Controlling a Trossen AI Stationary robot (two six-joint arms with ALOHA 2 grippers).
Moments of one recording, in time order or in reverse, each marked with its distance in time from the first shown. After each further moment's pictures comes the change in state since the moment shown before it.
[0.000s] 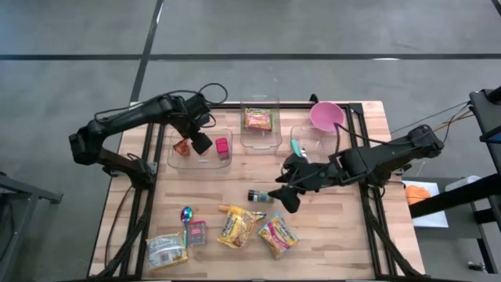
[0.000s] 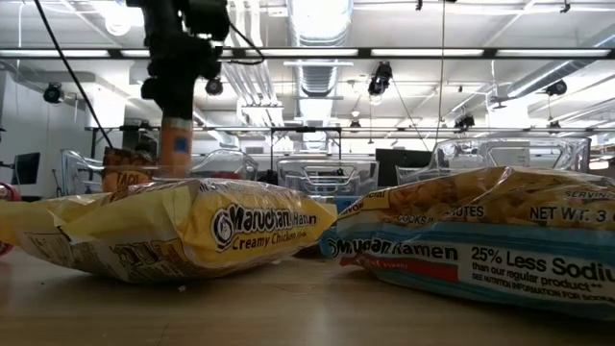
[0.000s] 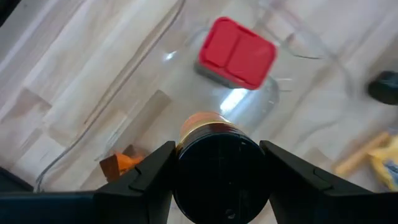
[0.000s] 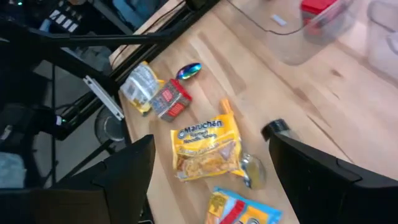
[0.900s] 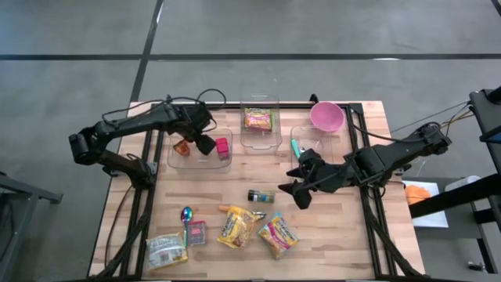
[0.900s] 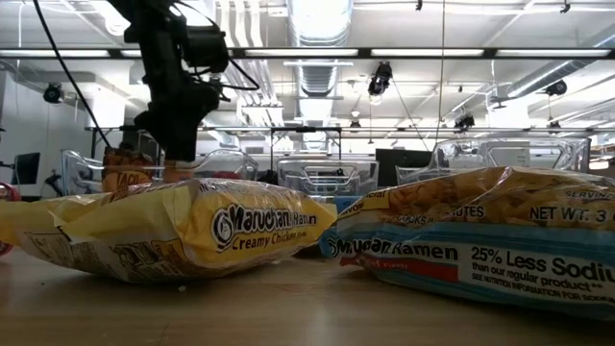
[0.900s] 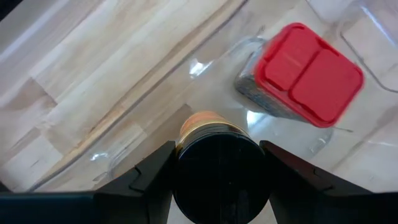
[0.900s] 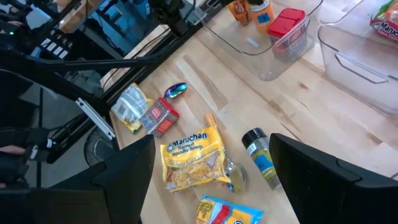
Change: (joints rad) left arm 0.022 0.001 -0.228 0.266 -0.108 -0.108; right arm 0.067 -0.097 -0.023 -0.074 0.166 0.058
